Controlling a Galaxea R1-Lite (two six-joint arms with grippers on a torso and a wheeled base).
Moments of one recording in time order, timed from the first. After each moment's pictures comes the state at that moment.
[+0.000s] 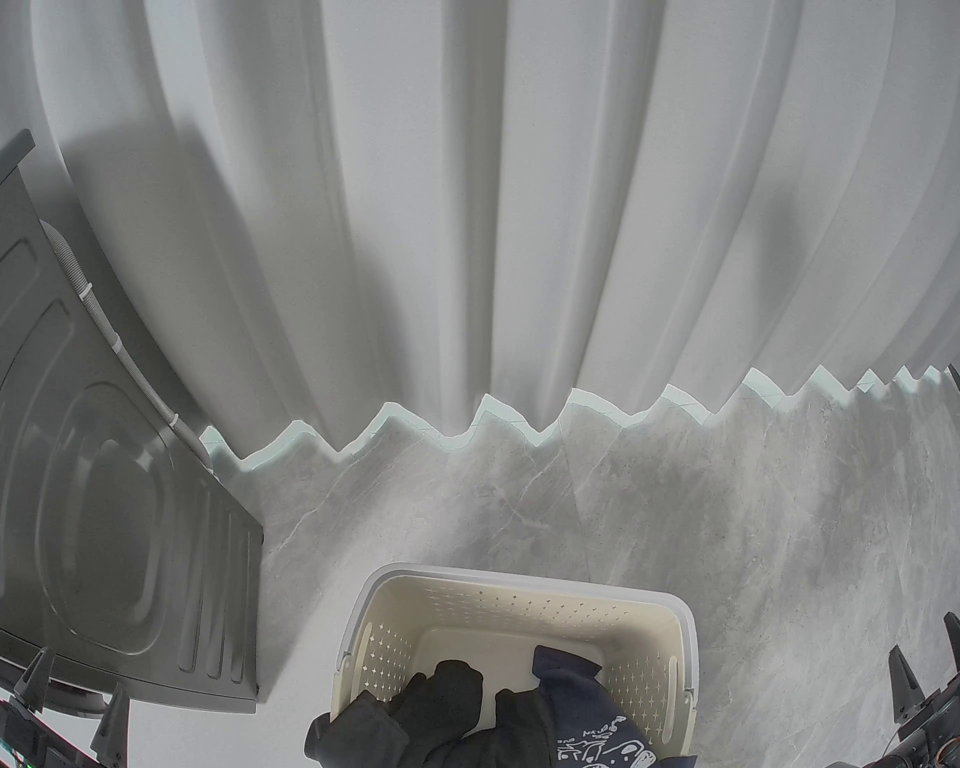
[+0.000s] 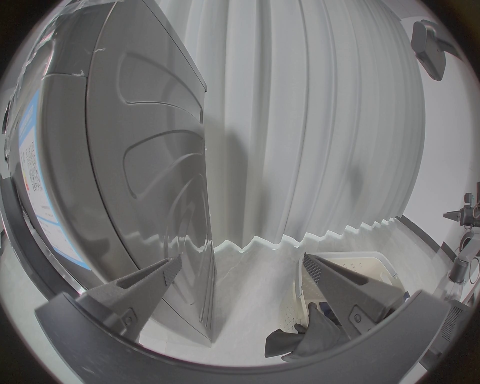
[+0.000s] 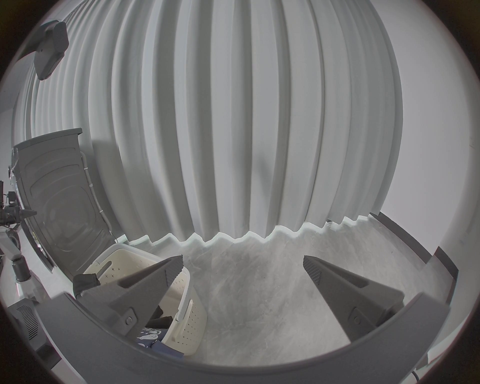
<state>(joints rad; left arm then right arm) 0.00 0.02 -0.02 0.01 0.00 -0.03 0.00 0.02 -0.02 0.00 -0.01 0.01</state>
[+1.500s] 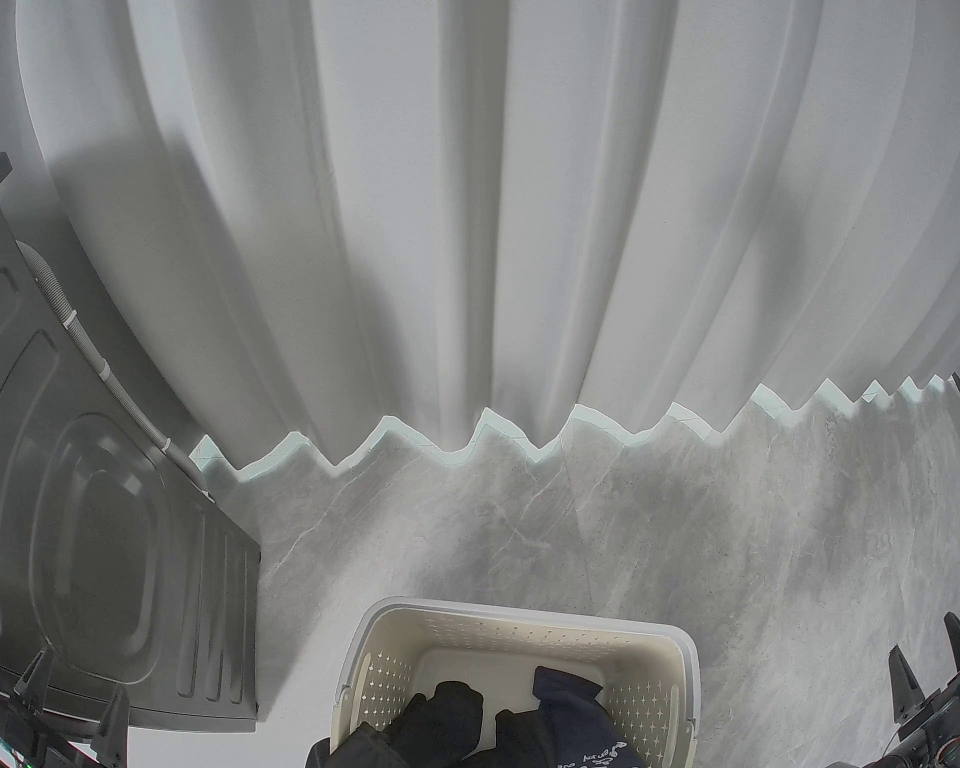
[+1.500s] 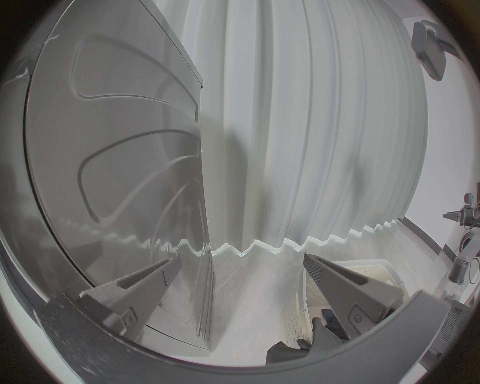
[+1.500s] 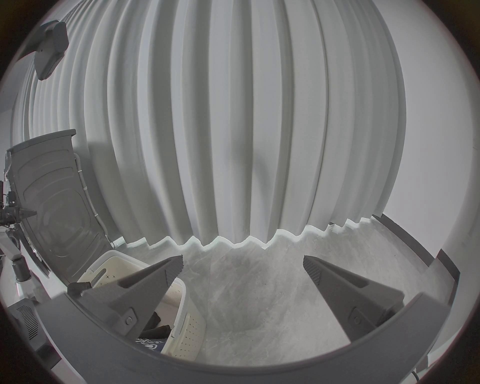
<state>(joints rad) 0.00 0.02 -0.02 0.01 0.00 -0.03 0.00 0.02 -0.02 0.00 -0.01 0.01</state>
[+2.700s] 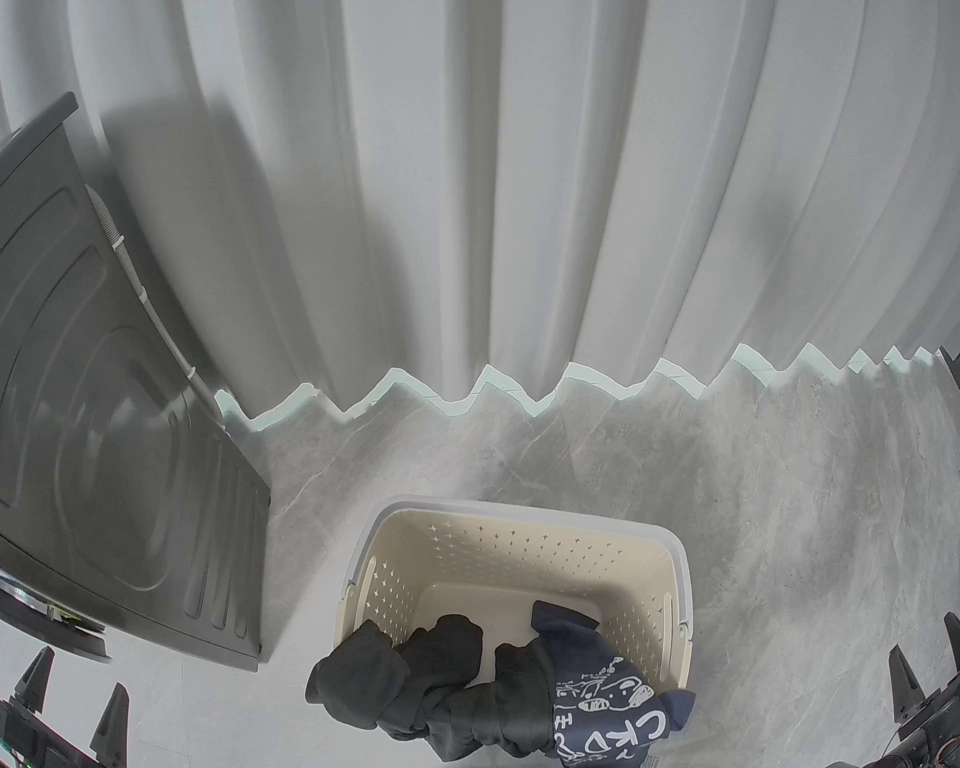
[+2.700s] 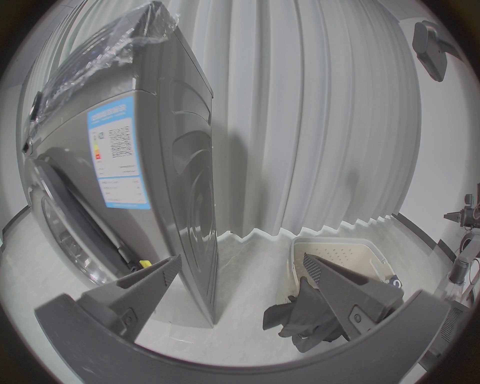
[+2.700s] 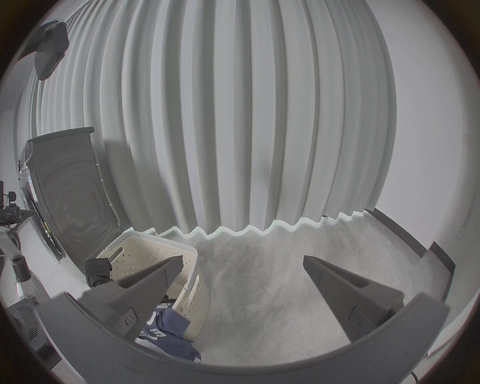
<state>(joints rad) 0.00 0.02 -0.02 0.01 0.00 -0.04 0.00 0.02 -0.02 0.00 -0.01 0.01</state>
